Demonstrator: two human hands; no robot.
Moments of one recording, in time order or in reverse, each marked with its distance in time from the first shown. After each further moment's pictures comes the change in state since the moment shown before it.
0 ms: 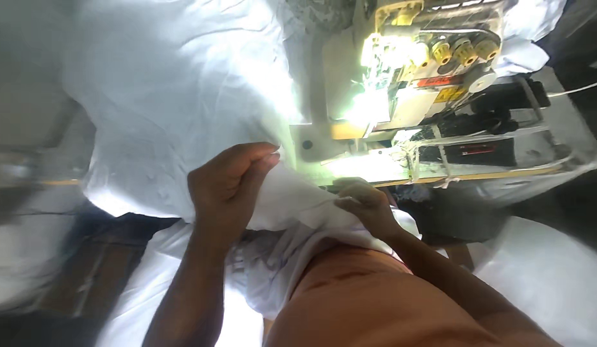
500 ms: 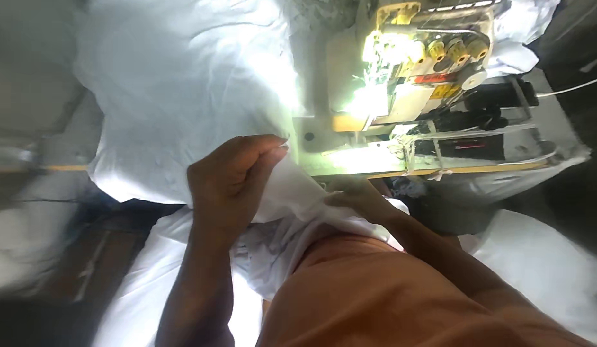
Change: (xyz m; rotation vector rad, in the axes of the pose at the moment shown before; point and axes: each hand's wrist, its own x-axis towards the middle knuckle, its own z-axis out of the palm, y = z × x) left_hand -0.008 0.030 -0.016 0.083 -0.005 0.029; right_hand 0.004 -0.024 0.000 0.136 -0.285 0.228
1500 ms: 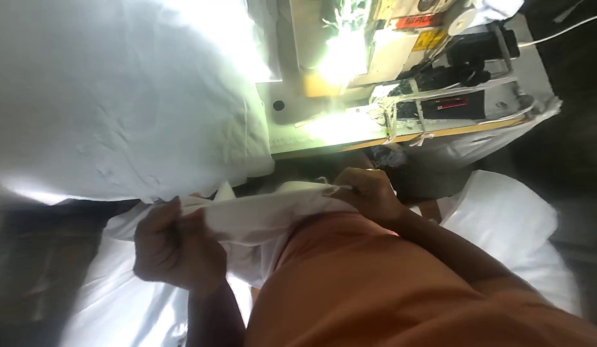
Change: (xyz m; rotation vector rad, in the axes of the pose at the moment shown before) left_hand -0.120 -0.011 0.030 -0.210 0.469 -0.282; right_hand -0.051 0.001 0.003 -0.544 0.281 -0.304
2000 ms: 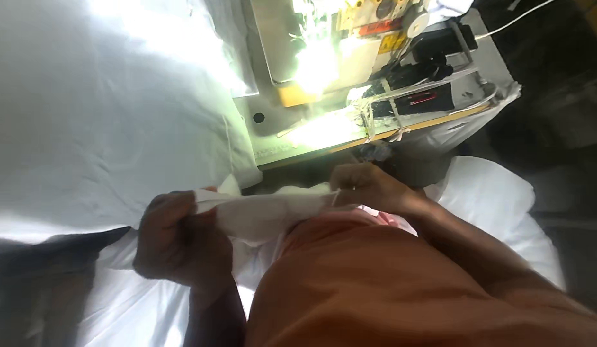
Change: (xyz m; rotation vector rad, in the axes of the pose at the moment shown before) left_hand 0.034 0.012 0.035 -0.157 -0.159 0.097; right_hand 0.013 -0.022 -0.043 0.233 -0.274 0.315
